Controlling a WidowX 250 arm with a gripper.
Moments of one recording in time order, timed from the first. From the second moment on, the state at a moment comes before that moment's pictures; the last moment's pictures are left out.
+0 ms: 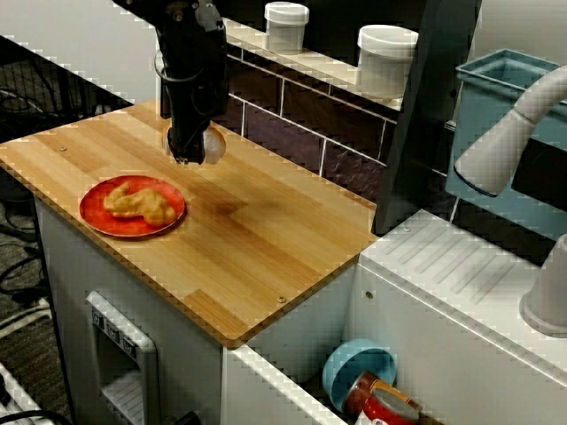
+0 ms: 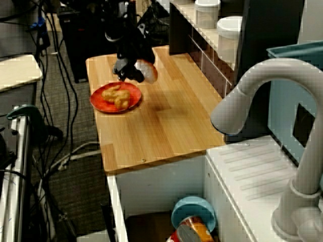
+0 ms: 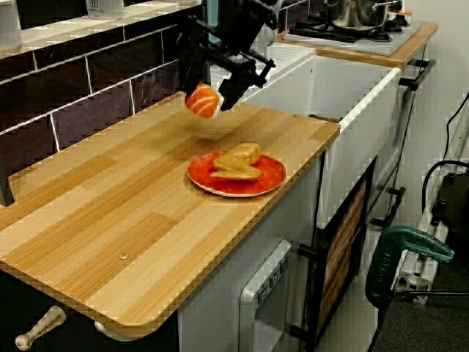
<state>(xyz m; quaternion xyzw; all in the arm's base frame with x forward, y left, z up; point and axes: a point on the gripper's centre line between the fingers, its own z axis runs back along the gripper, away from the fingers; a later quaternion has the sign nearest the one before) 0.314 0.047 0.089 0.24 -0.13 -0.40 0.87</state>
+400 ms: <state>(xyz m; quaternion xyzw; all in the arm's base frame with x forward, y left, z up) 0.320 0.054 0.077 0.26 -0.15 -0.38 0.88</state>
